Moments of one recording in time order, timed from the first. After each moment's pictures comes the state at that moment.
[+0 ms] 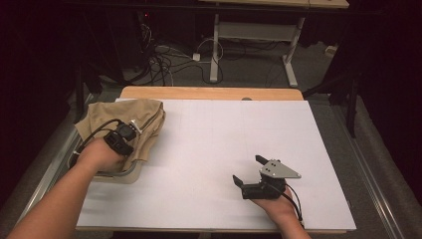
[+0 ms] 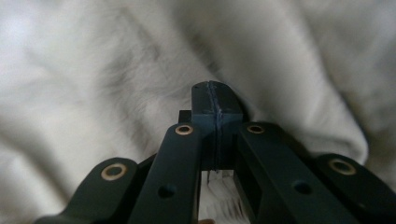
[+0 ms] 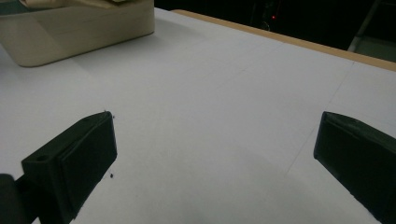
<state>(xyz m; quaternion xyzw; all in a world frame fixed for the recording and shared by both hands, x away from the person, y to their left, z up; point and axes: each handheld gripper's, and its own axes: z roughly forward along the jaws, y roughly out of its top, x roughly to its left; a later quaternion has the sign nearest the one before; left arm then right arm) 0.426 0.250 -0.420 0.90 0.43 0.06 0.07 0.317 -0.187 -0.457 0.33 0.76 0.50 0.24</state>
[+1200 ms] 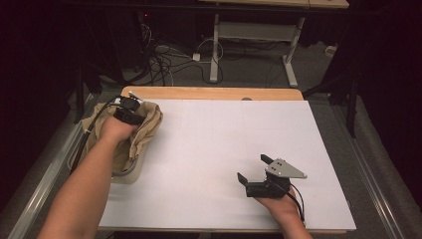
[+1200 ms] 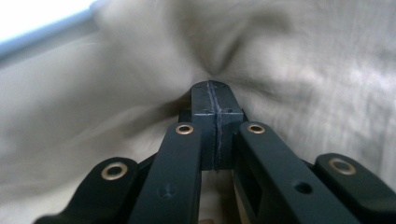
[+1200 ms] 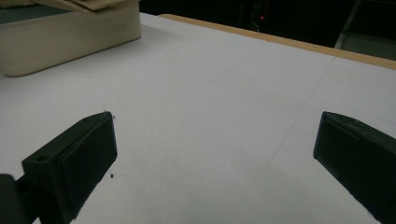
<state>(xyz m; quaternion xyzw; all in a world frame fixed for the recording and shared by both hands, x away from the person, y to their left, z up) 0.515 0.258 -0.424 0.82 0.51 0.10 0.23 0.318 -0.198 -0.456 0.35 0.75 0.51 0.25</state>
